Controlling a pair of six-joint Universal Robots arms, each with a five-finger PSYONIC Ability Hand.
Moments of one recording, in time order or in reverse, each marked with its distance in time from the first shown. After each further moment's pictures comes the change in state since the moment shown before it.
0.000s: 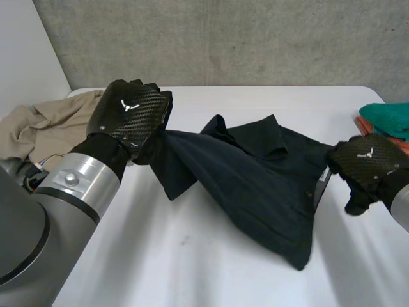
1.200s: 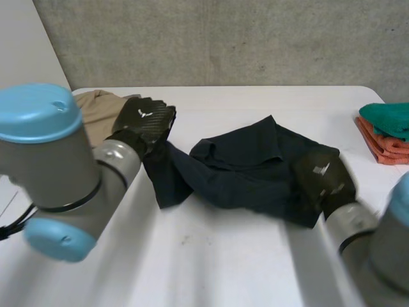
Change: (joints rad) left arm 0.039 -0.295 0.245 -0.143 -0.027 -0.008; right arm 0.256 0.215 0.095 -0.452 0.251 0.273; left_hand 0.000 0.001 0.001 0.004 0.000; right_hand 0.438 0.518 0.506 0.510 0.450
